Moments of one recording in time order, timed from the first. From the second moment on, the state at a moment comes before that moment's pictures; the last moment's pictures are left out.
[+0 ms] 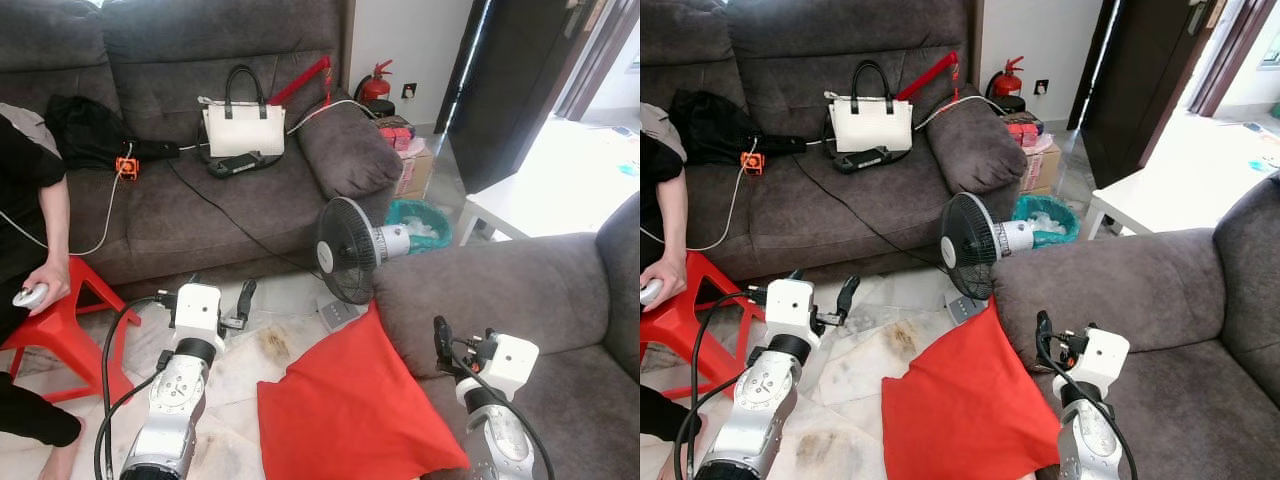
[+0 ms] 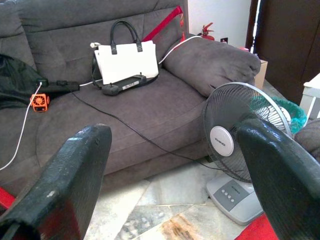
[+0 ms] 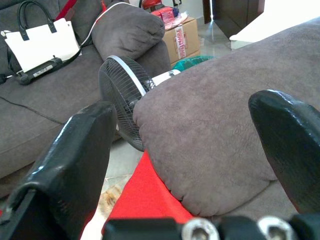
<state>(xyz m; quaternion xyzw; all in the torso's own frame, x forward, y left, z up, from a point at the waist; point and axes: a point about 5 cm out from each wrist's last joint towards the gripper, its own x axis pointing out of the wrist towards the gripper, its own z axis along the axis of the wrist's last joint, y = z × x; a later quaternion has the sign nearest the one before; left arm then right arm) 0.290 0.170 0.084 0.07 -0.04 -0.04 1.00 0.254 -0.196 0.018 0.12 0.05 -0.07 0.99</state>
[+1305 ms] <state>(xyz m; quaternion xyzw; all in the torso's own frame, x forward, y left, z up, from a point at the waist) 0.291 0.174 0.094 0.09 -0.06 -0.05 0.99 0.262 -0.191 0.038 0.09 0.01 -0.04 0.99</state>
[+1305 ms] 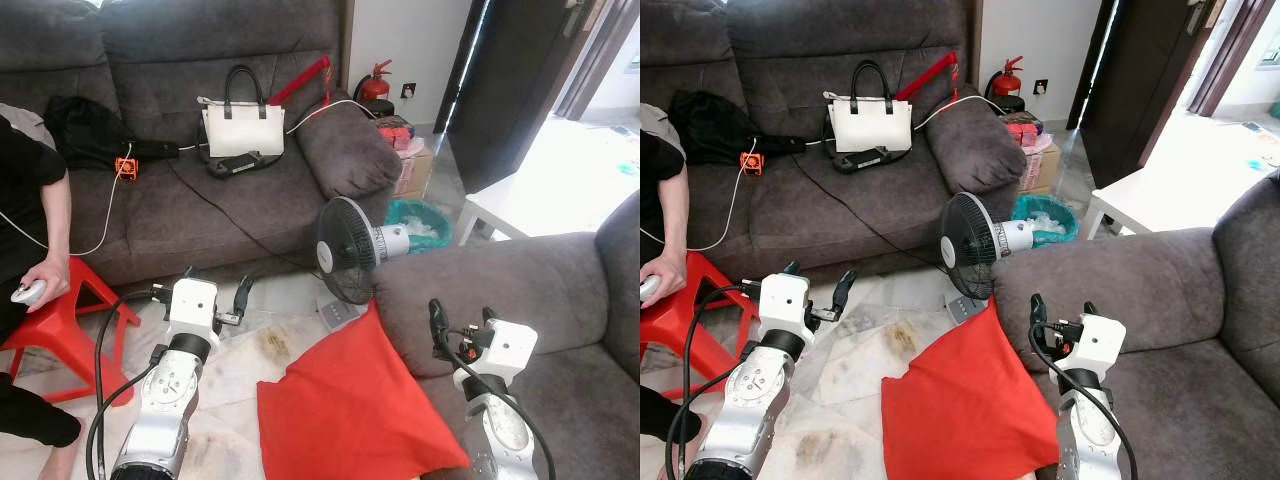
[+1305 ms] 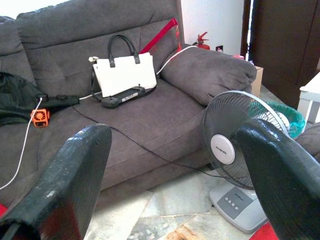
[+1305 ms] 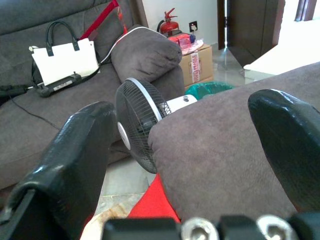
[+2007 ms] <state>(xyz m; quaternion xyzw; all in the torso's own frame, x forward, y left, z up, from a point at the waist) 0.290 0.170 0.093 0.08 -0.06 -0.05 0.99 0.260 -0.187 0.033 0.09 0.03 -0.03 0.99</state>
